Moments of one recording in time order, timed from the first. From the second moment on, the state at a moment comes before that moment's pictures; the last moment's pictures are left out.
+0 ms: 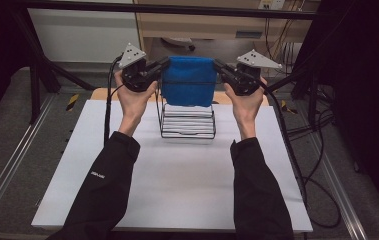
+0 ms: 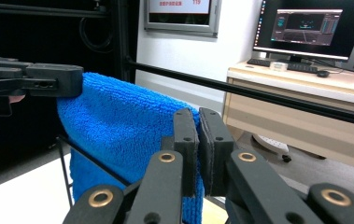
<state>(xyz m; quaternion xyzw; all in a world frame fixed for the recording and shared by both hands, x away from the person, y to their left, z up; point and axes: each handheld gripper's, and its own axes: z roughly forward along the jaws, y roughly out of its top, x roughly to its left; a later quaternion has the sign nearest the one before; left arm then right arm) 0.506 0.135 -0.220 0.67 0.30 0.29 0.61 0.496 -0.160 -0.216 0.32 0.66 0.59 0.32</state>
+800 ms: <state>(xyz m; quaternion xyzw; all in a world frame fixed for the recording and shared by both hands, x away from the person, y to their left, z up) 0.482 0.143 -0.239 0.72 0.30 0.25 0.58 0.472 -0.161 -0.225 0.31 0.72 0.55 0.26</state>
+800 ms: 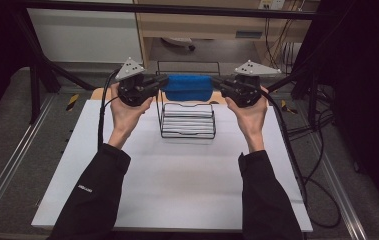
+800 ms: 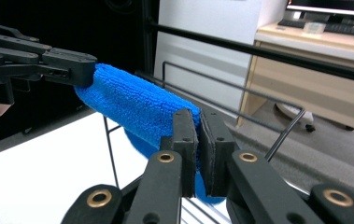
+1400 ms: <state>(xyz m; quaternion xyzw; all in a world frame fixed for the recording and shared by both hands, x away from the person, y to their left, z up) 0.479 0.147 -0.249 0.75 0.31 0.23 0.54 0.470 -0.160 -0.246 0.32 0.75 0.54 0.23</state>
